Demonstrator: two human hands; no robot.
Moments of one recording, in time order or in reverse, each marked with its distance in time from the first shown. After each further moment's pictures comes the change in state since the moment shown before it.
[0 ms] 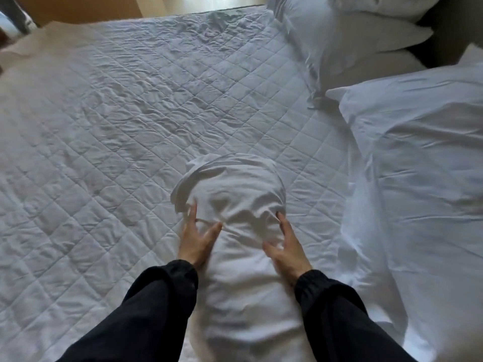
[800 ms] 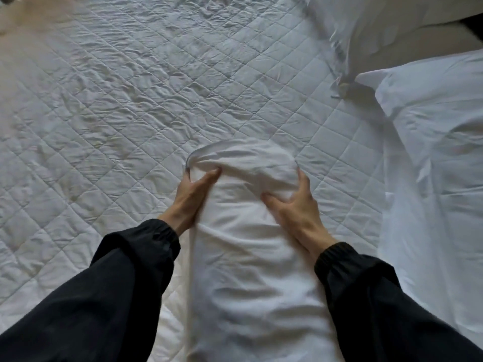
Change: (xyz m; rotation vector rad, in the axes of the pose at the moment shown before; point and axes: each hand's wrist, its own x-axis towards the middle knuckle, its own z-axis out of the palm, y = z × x) left_hand 0.175 0.018 -0.001 -0.392 -0.024 -0.111; right_hand 0.152 -0.036 0.002 -0.199 0.247 -0.087
